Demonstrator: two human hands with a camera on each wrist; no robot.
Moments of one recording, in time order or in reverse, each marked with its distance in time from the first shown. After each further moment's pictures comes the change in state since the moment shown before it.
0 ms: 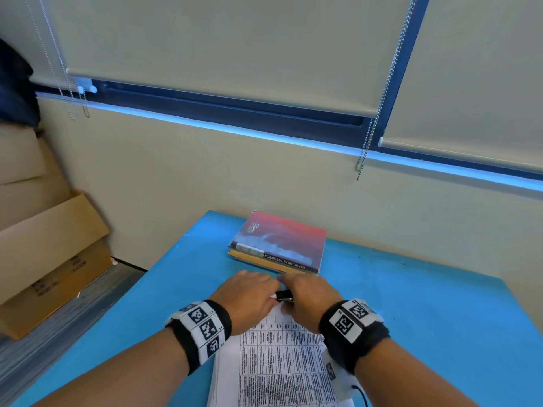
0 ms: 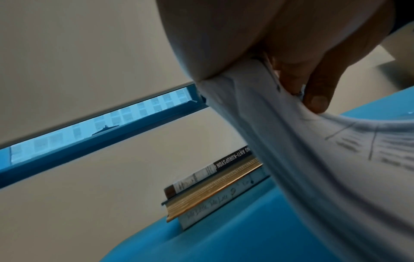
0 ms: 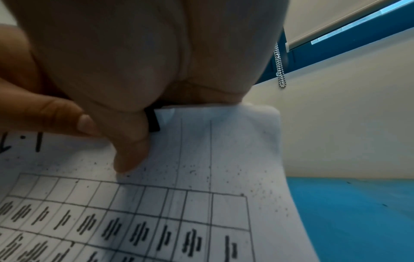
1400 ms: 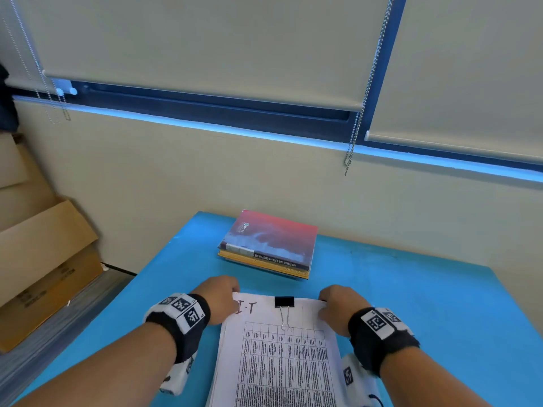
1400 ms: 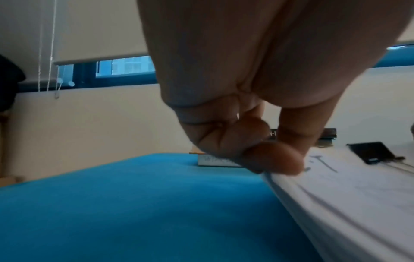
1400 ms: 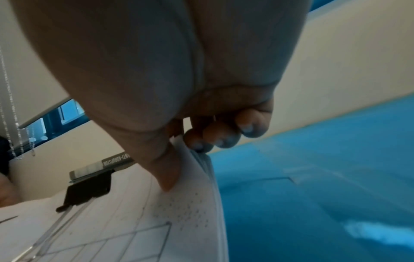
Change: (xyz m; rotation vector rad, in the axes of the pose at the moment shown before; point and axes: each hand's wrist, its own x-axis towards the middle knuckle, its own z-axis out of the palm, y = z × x) left_hand 0.010 -0.039 0.016 -0.319 -0.287 -0.537; right_hand -0.018 0.080 0.023 0.152 -0.169 0.444
